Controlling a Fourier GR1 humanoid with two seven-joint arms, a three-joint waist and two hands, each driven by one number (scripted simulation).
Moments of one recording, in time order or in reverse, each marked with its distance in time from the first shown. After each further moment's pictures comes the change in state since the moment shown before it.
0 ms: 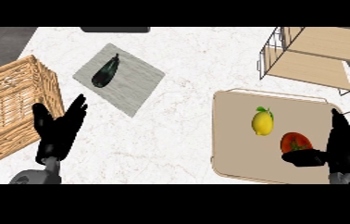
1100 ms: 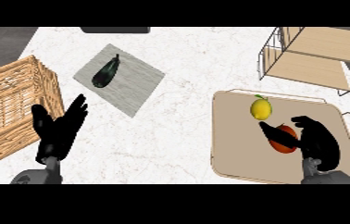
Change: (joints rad) left arm -0.004 -0.033 0.049 0.026 -0.031 -0.050 -0.024; right arm -0.065 0.224 -0.086 0.266 0.128 0.097 -0.180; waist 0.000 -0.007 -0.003
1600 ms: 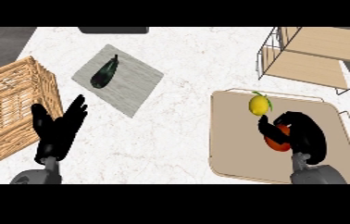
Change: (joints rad) left arm 0.003 -0.015 0.023 -0.013 -0.025 -0.014 0.030; right arm -0.038 0.067 -0.005 0.013 0.032 0.006 -0.104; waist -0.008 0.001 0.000
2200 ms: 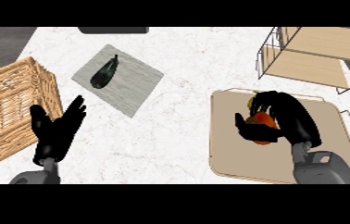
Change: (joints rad) left arm 0.009 0.001 0.008 -0.007 -0.006 -0.010 0.000; right arm -0.121 -0.043 0.066 -0.200 -0.219 0.241 -0.331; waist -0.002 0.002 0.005
